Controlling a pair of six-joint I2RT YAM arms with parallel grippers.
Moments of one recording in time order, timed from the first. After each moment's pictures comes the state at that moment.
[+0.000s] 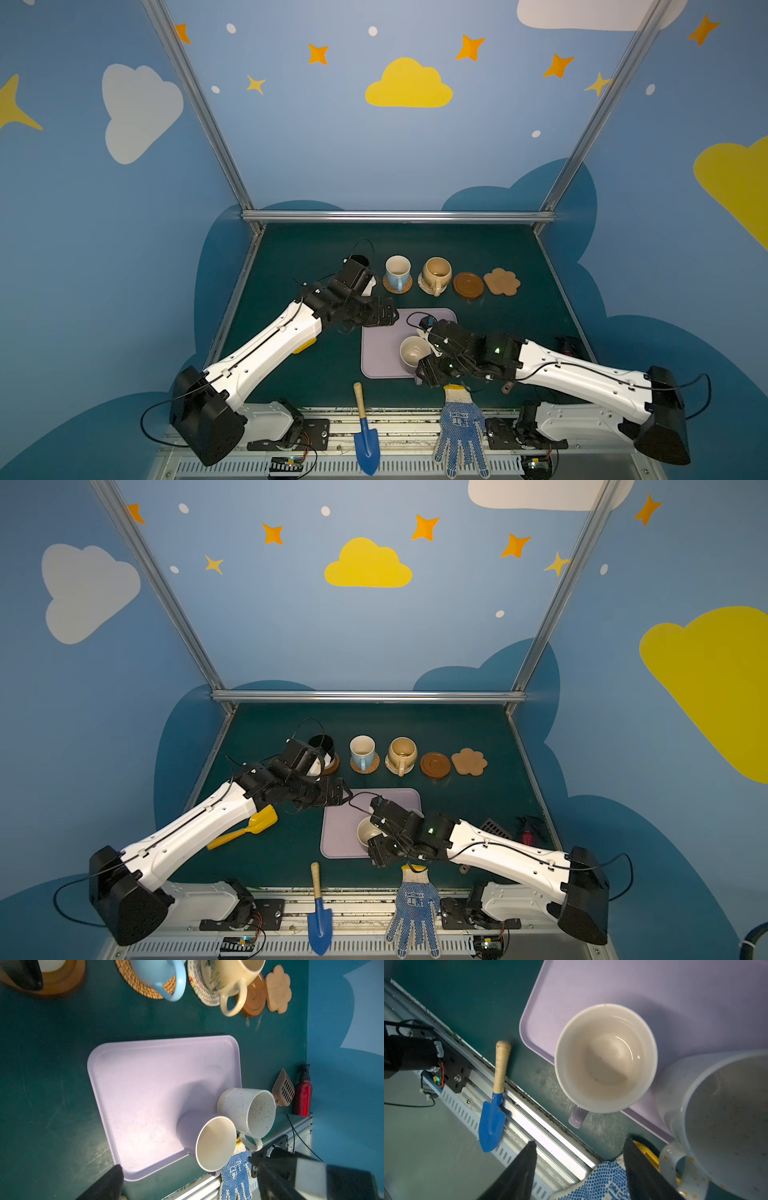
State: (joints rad) left arm -0.63 1.29 1.15 -0.86 0.25 -0.65; right arm 1.15 1.19 0.88 -0.78 -0.02 0.61
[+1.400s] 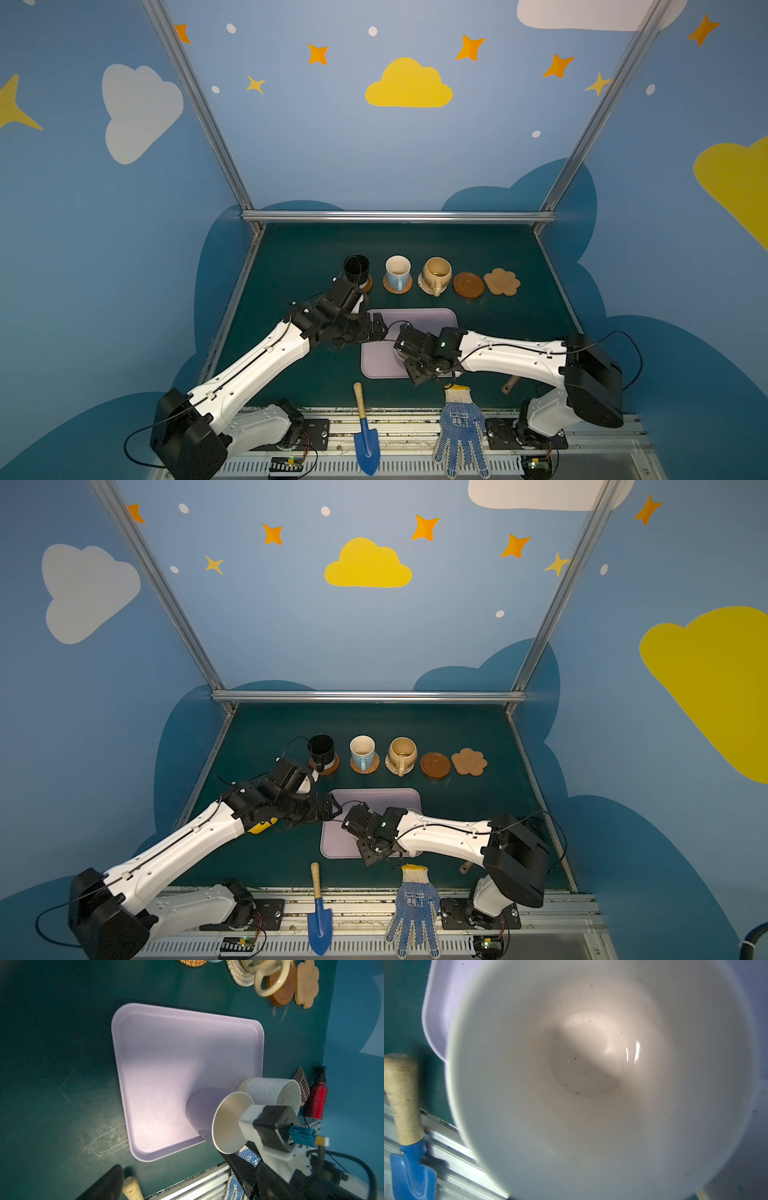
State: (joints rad) left arm -0.63 1.16 0.96 -0.83 0.23 -0.73; right arm 1.19 1.56 0.99 -0.76 0.10 0.62
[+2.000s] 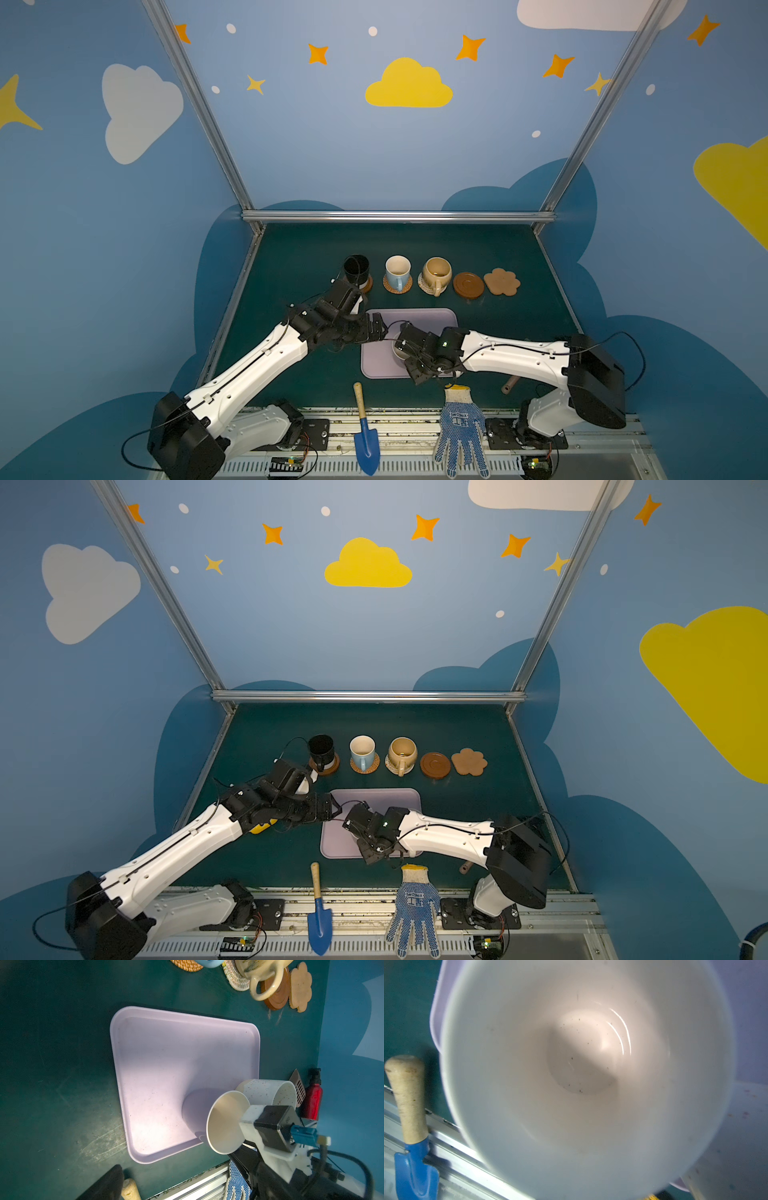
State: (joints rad) left arm -0.63 1.14 0.95 -0.81 0.23 -0.73; right arm 1.19 1.54 0.99 -0.75 0.10 0.61
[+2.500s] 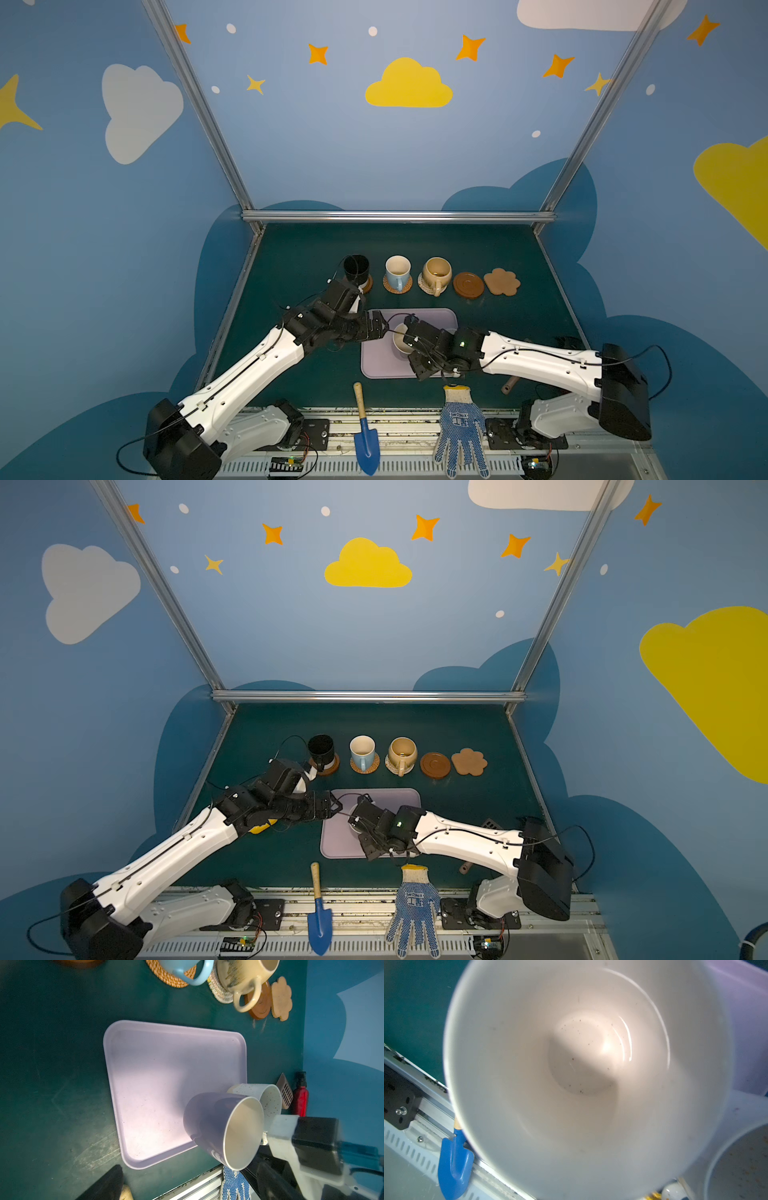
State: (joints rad) left arm -0.63 1.10 0.95 -0.76 0.23 -0.74; right arm 1.18 1.40 0.99 -0.76 0.12 0.60
